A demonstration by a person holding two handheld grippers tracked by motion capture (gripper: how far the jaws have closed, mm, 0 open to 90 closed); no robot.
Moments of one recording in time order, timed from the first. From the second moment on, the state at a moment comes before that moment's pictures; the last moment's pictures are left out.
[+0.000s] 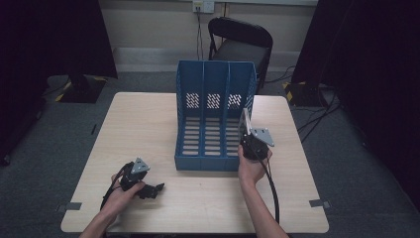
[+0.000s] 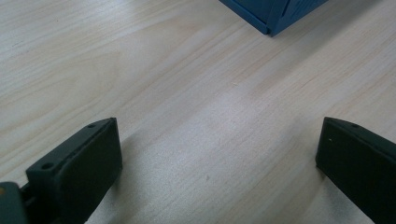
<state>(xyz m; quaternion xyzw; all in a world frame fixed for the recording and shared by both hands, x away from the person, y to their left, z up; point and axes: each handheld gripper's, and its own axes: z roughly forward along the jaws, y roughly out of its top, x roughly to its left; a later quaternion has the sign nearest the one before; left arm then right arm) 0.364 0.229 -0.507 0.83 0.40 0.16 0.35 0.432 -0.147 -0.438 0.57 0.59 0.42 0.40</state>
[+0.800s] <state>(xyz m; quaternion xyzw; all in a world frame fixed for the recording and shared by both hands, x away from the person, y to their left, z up) 0.364 0.229 -0.507 0.83 0.40 0.16 0.35 0.430 -0.138 -0.440 0.56 0.59 0.40 0.42</state>
